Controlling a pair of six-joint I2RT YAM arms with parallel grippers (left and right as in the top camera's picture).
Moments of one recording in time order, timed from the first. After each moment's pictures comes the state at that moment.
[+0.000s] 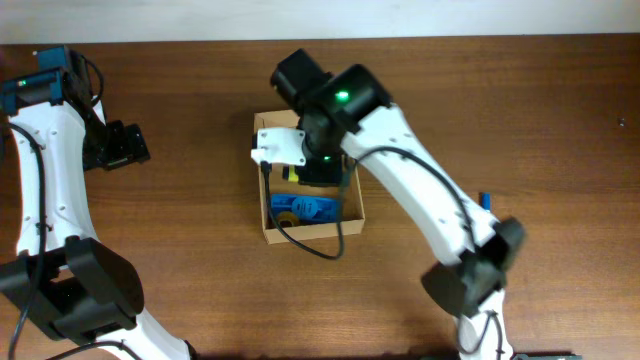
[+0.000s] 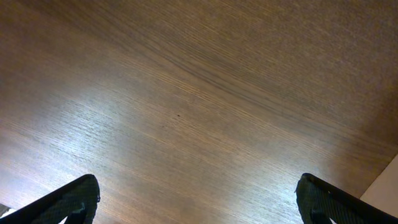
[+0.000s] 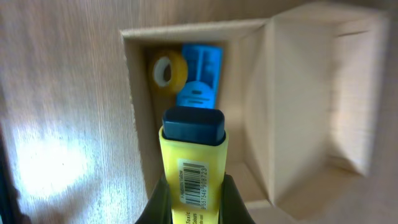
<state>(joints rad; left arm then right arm) 0.29 1.89 1.85 -1.43 -0.15 -0.12 0.68 2.13 2.30 -1.56 -0.14 -0.89</state>
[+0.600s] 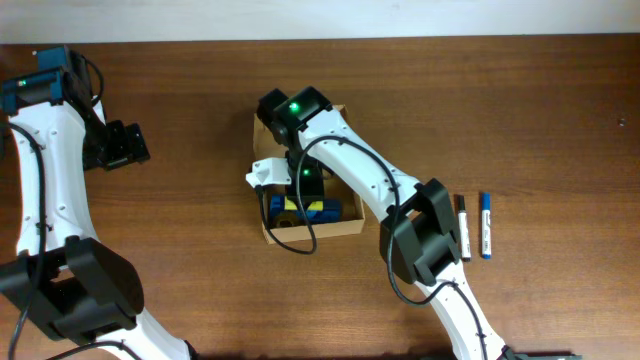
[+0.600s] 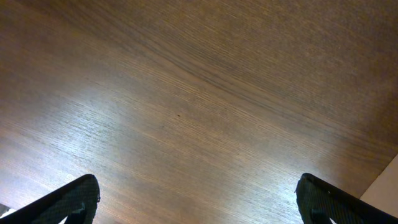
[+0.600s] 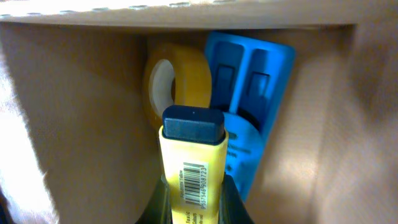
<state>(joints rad) 0.29 1.89 1.85 -1.43 -0.15 -0.12 0.69 2.43 2.28 -1.53 -0.22 -0.95</state>
